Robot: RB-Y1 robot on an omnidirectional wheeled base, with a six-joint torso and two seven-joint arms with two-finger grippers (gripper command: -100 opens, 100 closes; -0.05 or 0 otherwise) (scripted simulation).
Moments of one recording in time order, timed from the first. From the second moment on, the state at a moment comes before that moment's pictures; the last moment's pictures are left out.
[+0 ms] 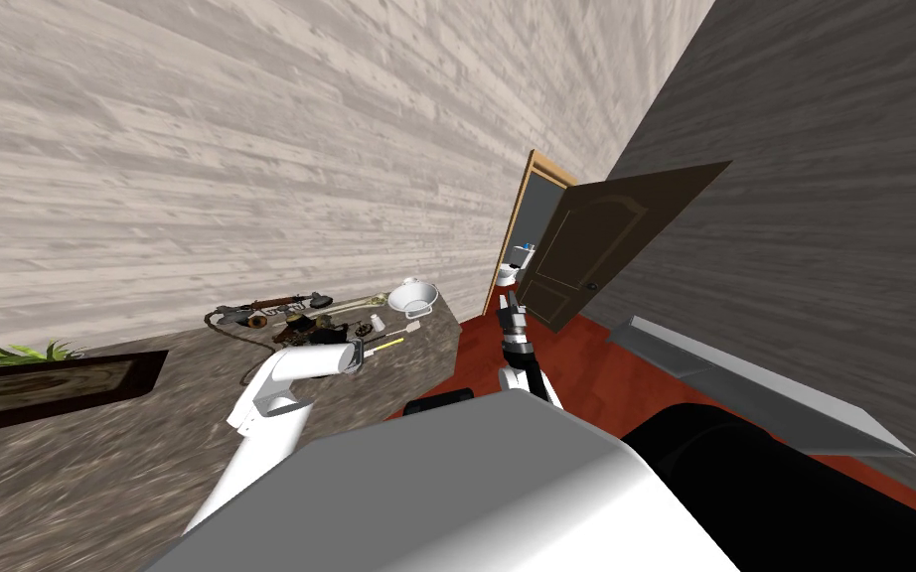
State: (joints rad) left arm 0.06 0.26 0.08 -2.11 0.08 1.57 0.30; right arm 0.54 -0.01 0.05 -2.24 0.02 -0.45 -0.11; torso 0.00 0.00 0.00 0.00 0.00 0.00
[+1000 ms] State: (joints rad) left arm 0.00 0.24 0.11 -2.14 0.22 1.63 0.30; right arm 0.54 -0.01 0.05 -2.24 0.02 -0.45 -0.11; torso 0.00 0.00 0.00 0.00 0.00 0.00
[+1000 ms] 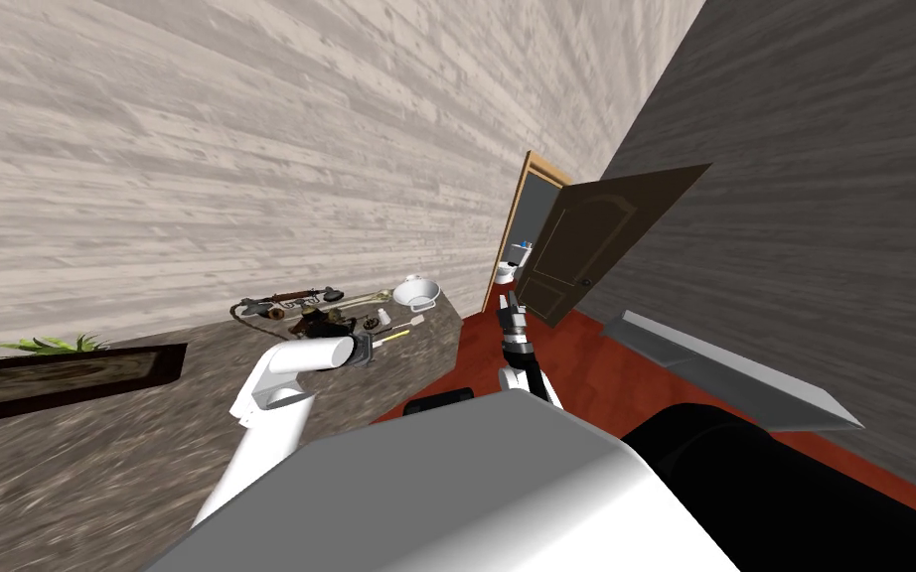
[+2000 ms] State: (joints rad) left arm -0.06 0.35 0.29 -2.01 0.33 1.74 0.29; right arm 0.54 -0.01 0.05 -2.24 0.02 -0.45 -0.11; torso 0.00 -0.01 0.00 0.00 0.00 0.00
